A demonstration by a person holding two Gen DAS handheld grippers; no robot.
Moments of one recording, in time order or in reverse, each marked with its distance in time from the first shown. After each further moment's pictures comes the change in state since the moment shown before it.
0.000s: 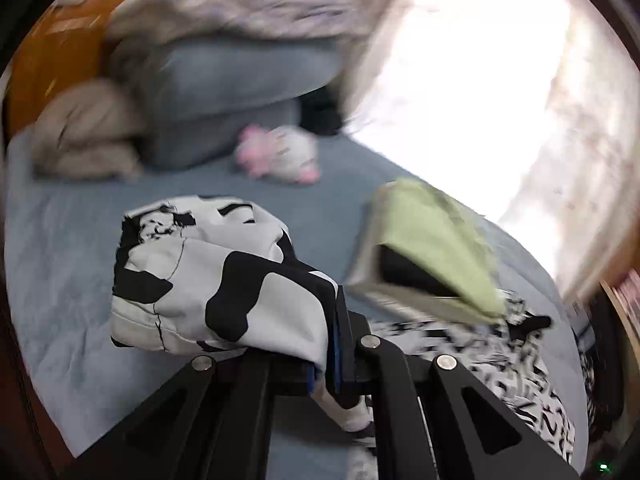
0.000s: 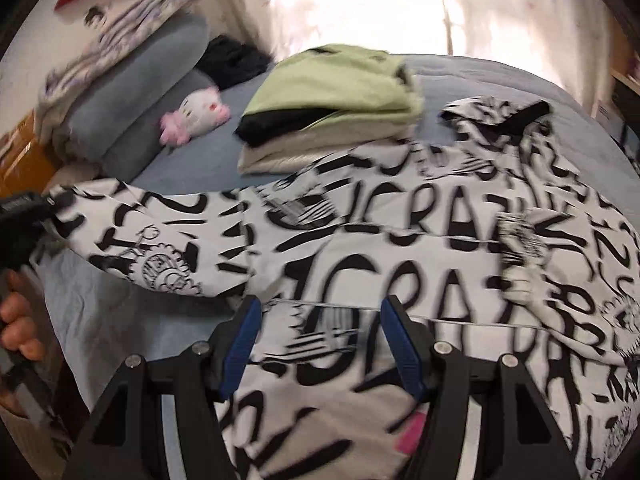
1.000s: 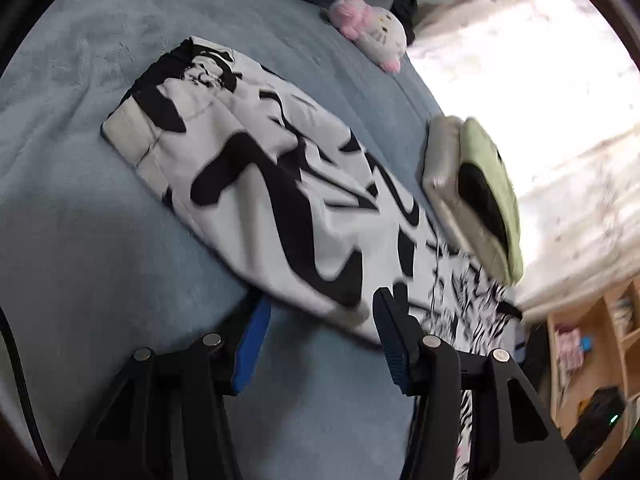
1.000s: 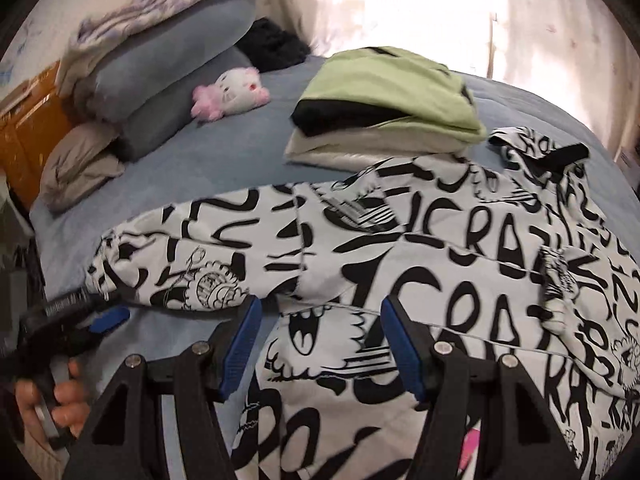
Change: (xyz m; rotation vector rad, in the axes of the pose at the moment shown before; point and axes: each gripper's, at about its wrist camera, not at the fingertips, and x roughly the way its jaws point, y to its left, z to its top) left arm 0.080 0.202 -0.122 -0.465 0.361 -0.142; right arm 0.031 0.082 -0.001 -0.182 0.022 -0.002
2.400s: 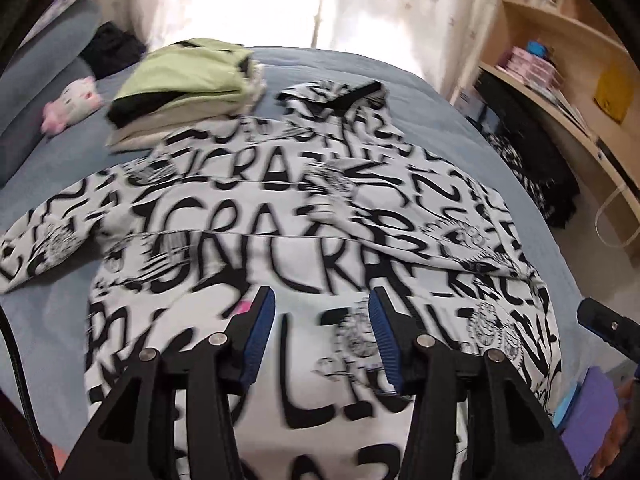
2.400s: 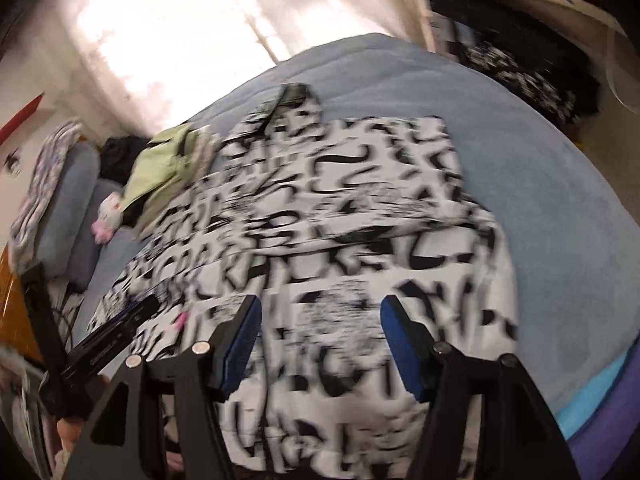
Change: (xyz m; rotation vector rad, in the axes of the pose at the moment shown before) left arm -0.009 -0.333 -0.316 0.905 0.162 0.058; right arm -0.250 -0.319 -0.184 0.595 -0.063 -0.111
